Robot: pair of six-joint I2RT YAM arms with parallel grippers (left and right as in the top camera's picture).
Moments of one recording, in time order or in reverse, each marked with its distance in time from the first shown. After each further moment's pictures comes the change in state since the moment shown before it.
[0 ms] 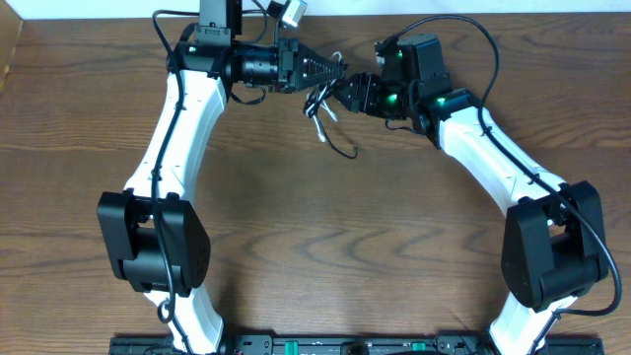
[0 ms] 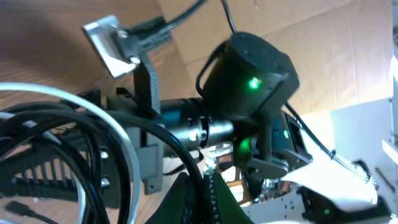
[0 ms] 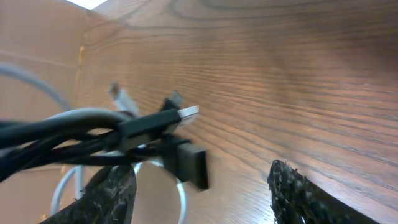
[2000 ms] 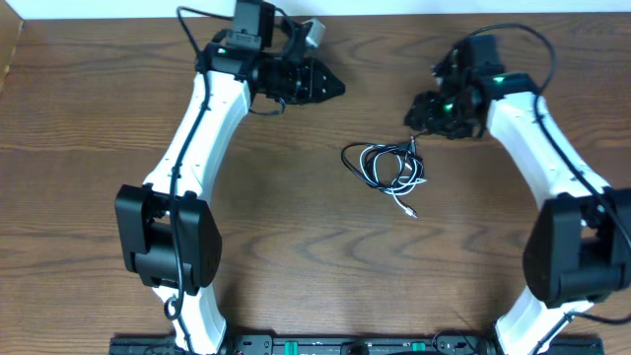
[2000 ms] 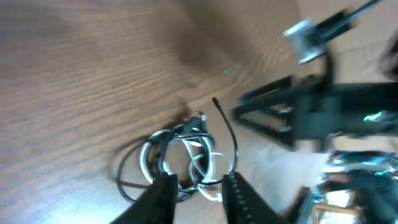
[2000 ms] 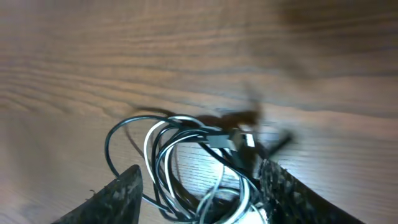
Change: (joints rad) left arm -0.095 0.027 0.011 -0.150 -0.557 0.190; right arm -0.216 -0.033 0.064 -0.564 0.194 -0.306
